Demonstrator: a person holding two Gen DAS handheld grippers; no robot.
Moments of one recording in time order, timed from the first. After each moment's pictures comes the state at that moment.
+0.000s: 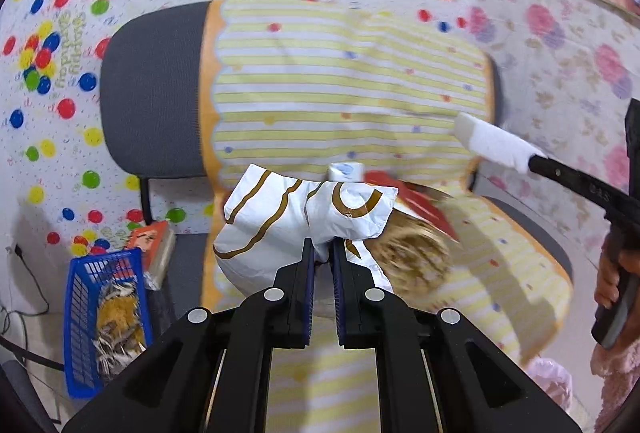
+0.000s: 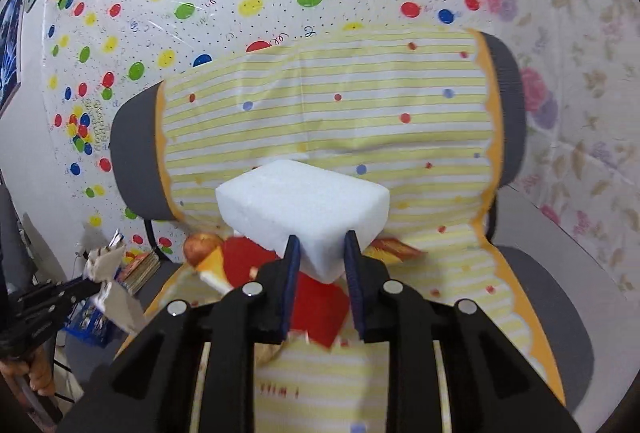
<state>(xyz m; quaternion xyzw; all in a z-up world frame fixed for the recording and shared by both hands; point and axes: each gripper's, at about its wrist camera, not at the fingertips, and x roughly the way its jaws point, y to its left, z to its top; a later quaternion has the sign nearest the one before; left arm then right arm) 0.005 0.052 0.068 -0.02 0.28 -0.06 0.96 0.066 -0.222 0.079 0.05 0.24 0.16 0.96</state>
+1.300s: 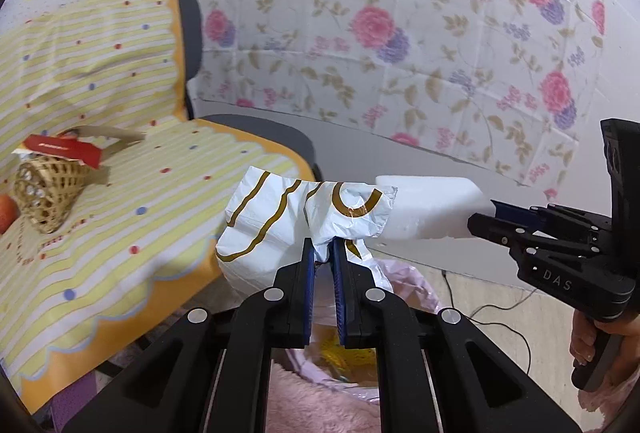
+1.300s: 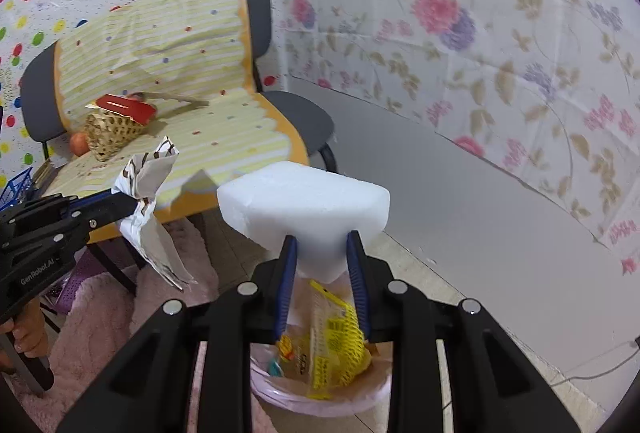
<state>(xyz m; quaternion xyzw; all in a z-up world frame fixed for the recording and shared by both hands) -0.148 -0.220 -0.009 0.07 0.30 -0.39 0.87 -0.228 -0.385 -0.026 0.06 0.34 -0.12 0.93</state>
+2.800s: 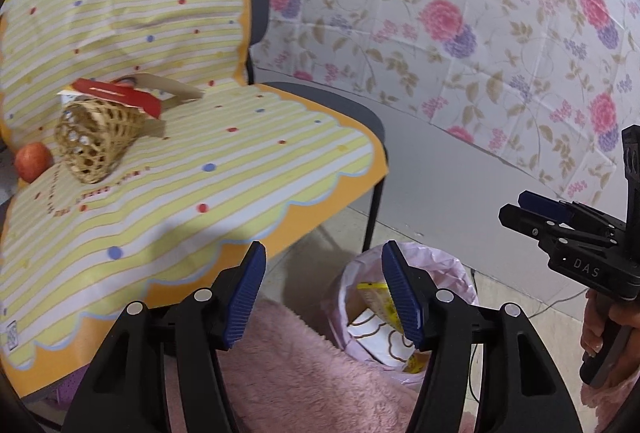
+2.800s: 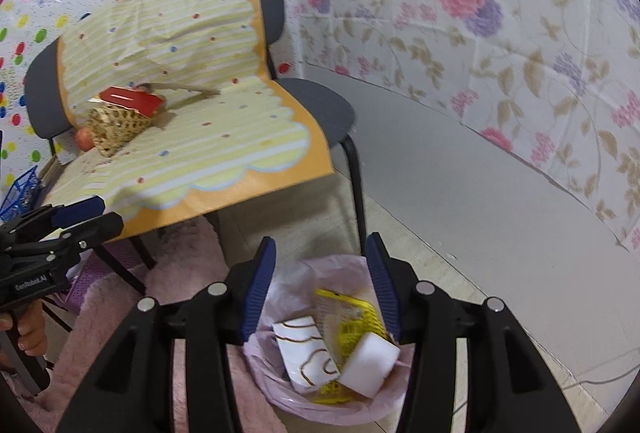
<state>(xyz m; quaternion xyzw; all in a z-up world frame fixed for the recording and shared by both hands) -0.110 -0.164 -0.017 0.04 0.35 -0.30 0.89 -0.183 -0.369 -0.023 0.07 0.34 -0.07 0.94</state>
